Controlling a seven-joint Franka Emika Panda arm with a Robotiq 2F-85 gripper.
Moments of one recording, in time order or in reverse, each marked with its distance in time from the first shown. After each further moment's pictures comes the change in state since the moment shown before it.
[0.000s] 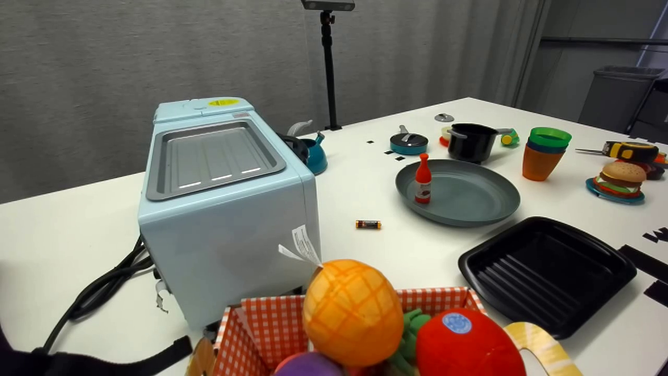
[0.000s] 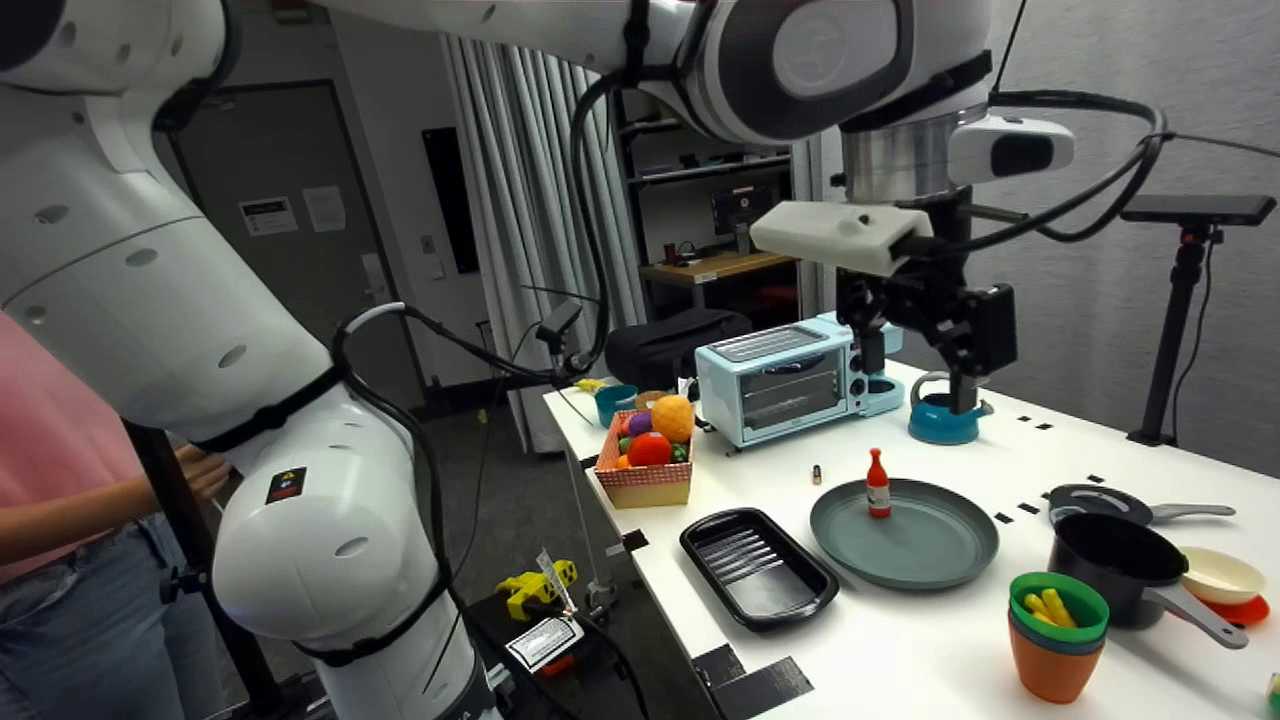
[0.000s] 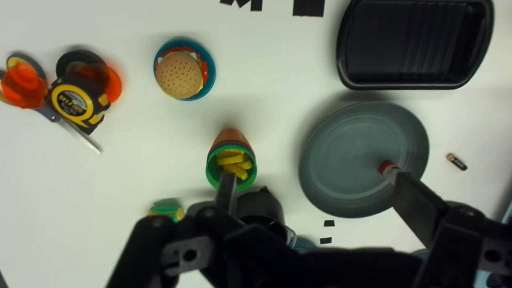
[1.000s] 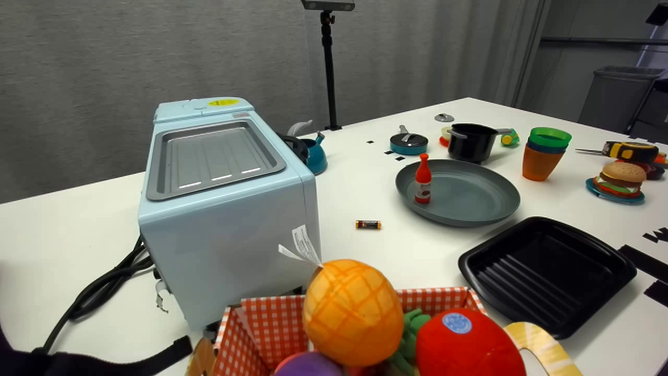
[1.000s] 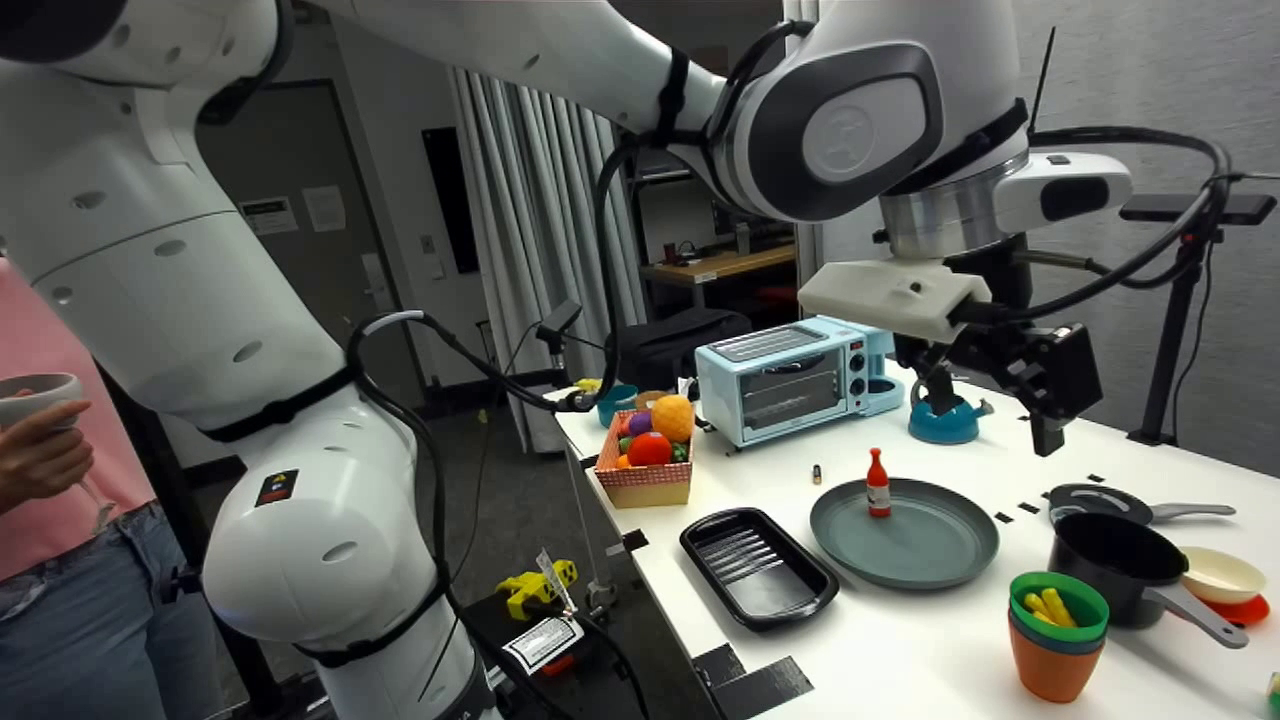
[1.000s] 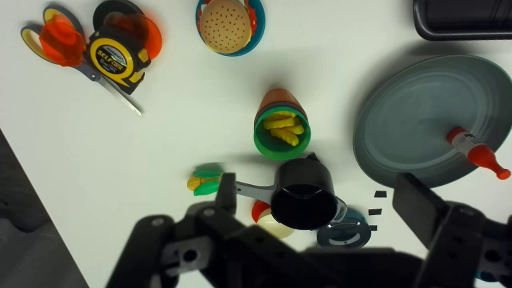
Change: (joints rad) arm -0.048 0.087 0.004 -0.051 -0.053 0.270 0.009
